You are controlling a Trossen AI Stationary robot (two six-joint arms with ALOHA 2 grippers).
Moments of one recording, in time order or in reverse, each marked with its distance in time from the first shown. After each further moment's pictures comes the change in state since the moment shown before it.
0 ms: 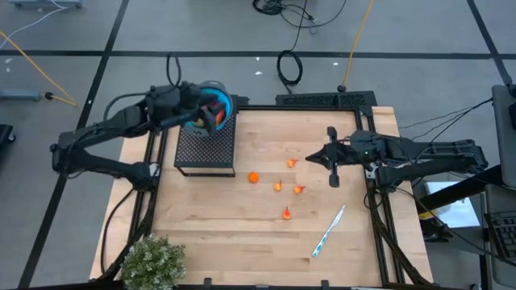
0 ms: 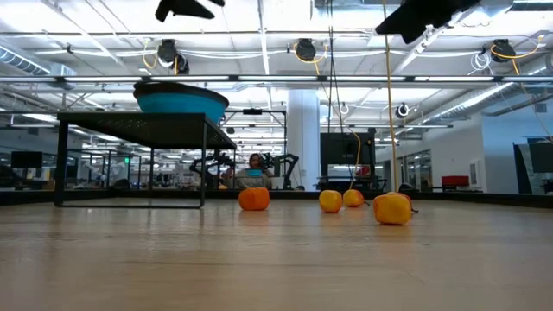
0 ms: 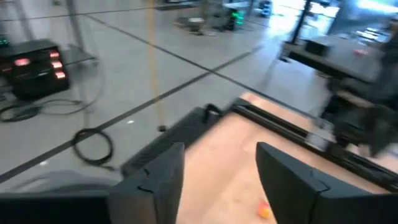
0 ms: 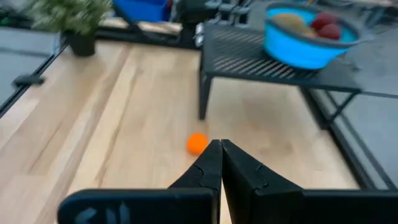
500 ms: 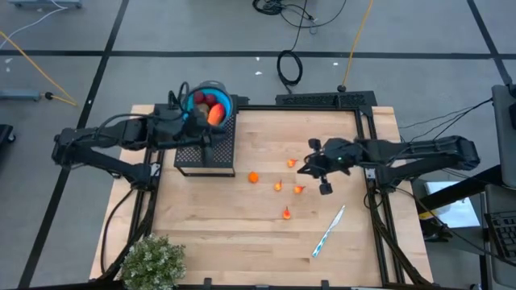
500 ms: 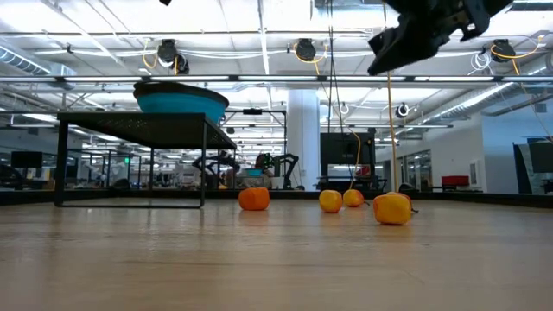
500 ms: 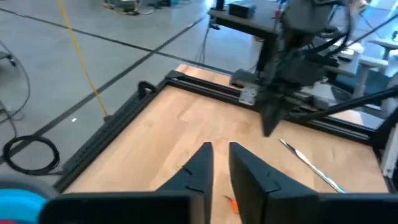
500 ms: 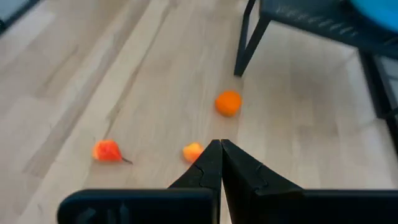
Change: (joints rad) left arm -0.261 0.000 -0.003 -0.063 0.023 0.008; right arm 0.000 0.214 0.000 -0.016 -0.105 -0.163
